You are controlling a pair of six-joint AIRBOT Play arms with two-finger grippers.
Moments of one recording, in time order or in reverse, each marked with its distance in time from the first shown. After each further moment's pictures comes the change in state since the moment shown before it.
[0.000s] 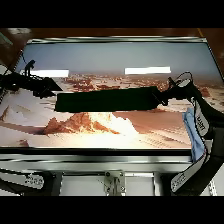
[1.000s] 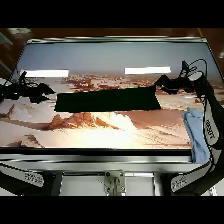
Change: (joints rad) left arm 0.158 -0.112 -0.067 -0.011 0.214 0.006; right arm -0.034 0.166 -0.003 -0.016 -0.192 -0.061
